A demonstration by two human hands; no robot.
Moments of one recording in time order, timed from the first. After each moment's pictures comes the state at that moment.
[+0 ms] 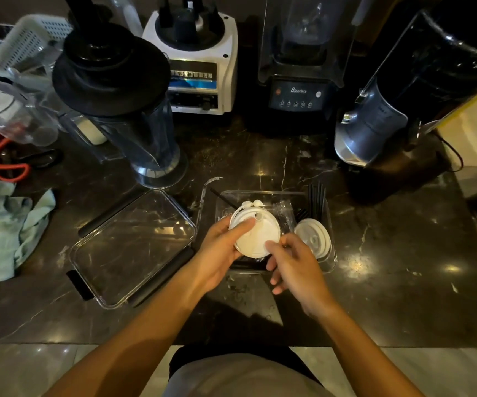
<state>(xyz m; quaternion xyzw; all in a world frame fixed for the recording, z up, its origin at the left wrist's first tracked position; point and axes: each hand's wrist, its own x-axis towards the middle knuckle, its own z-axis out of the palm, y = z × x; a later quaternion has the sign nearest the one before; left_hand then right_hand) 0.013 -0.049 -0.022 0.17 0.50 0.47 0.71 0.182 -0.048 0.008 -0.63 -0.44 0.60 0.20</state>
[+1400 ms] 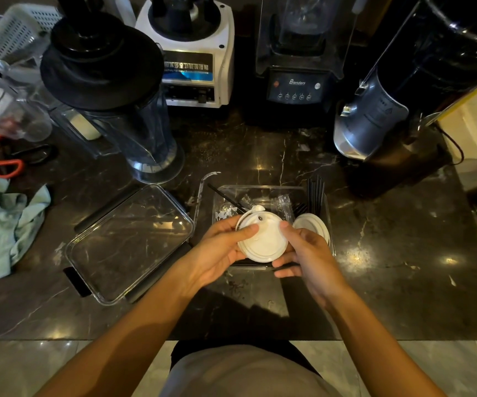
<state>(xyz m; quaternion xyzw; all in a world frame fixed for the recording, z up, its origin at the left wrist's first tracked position) 0.011 -0.047 -0.022 0.16 0.45 0.42 0.77 0.204 -0.031 0.002 -0.62 -0.34 0.66 0.24</state>
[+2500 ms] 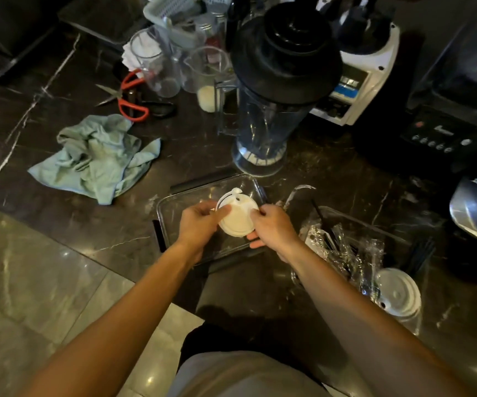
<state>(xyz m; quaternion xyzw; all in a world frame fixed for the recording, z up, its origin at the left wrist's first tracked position) -0.151 -0.108 -0.070 0.04 0.74 0.51 0.44 -0.023 -0.001 -0.053 -0.54 -0.60 0.59 -0.02</state>
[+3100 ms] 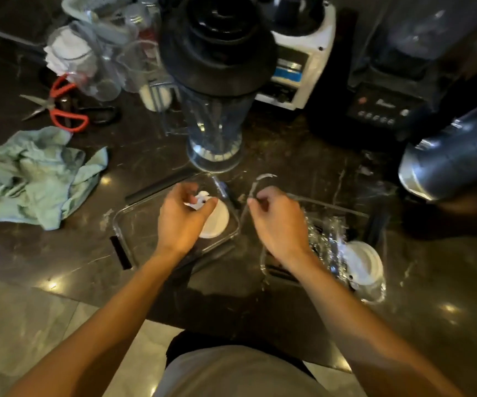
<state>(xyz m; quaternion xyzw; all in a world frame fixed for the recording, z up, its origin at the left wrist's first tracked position) -0.133 -0.078 -0.042 0.26 0.81 0.41 0.33 0.032 0.009 -0.001 -0.58 -0.76 0.30 0.08</state>
